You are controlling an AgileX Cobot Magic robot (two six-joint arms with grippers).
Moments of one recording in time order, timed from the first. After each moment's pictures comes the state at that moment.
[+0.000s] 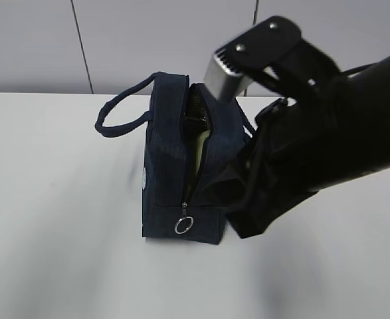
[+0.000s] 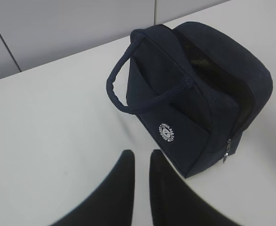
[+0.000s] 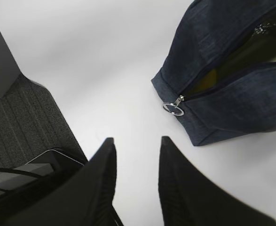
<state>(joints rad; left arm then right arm) -0.40 0.87 -0.79 -0.21 0.54 0.21 0.69 1.30 -1.00 0.31 0.67 -0.40</state>
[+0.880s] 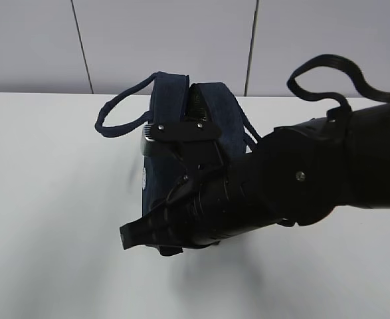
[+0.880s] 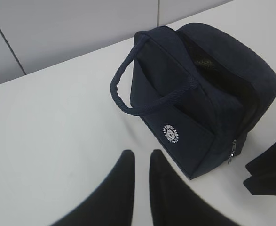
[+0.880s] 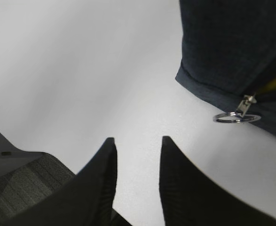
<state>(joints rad) -0.40 0.87 -0.79 -0.19 0.52 0.21 0.81 1.70 -0.99 0.35 0.30 0.09</state>
